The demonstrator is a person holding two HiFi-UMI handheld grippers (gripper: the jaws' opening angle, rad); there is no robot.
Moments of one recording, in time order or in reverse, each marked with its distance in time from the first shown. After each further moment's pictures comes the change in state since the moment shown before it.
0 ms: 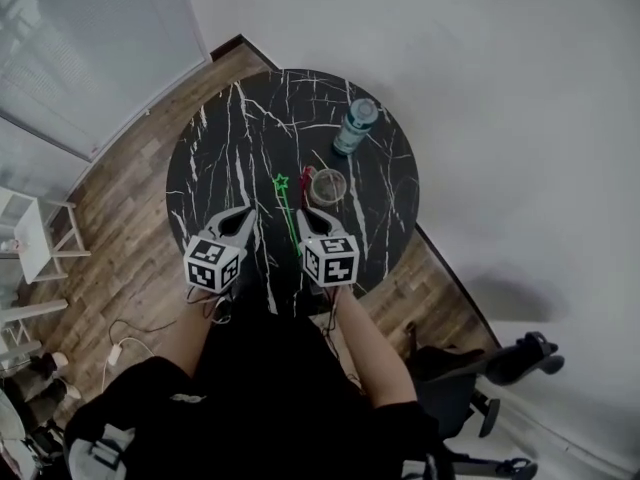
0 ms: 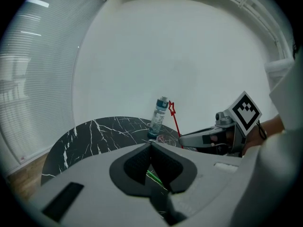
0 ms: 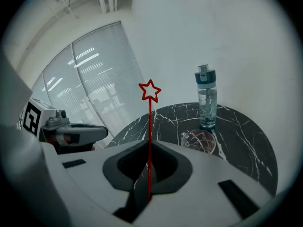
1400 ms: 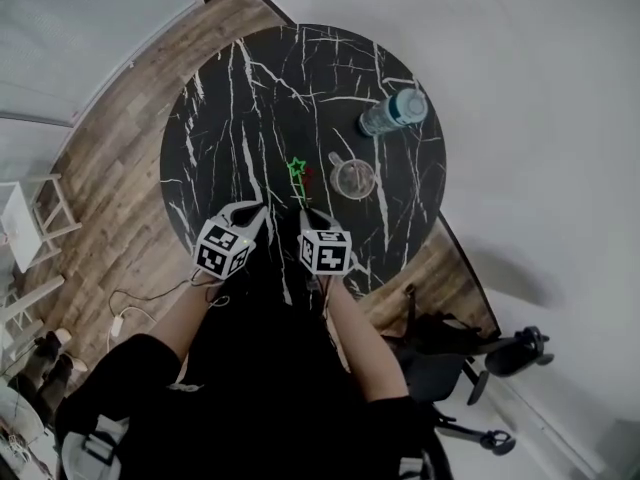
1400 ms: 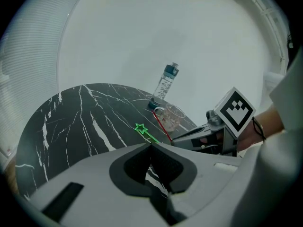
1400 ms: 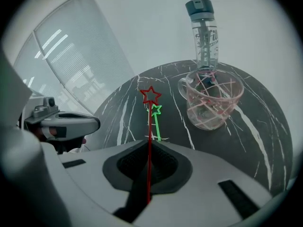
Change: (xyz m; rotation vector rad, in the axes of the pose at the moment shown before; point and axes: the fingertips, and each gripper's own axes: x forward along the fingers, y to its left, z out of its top) left arm 0.061 0.056 -0.097 -0.056 0.291 -0.181; right arm 0.095 -0.018 -0.114 0.195 0.335 -0.147
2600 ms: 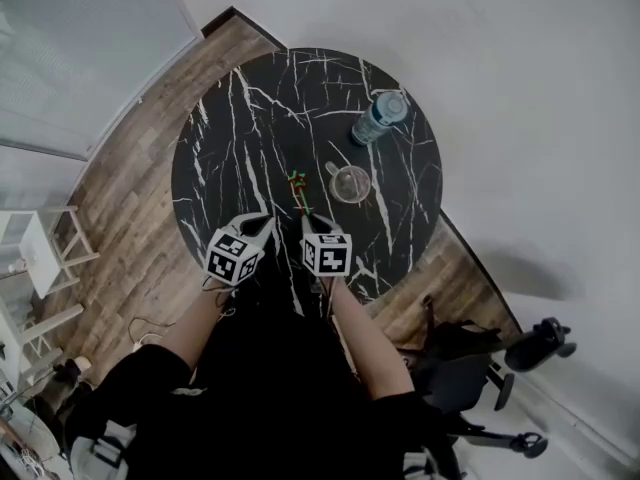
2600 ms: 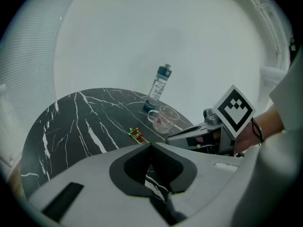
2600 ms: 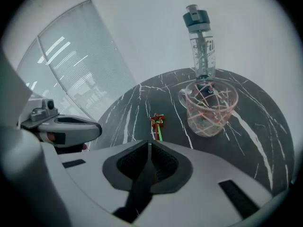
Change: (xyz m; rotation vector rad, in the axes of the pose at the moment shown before) left arm -0.009 -0.017 0.012 0.060 0.012 -0.003; right arm -0.016 0.008 0.022 0.012 -0.110 0.005
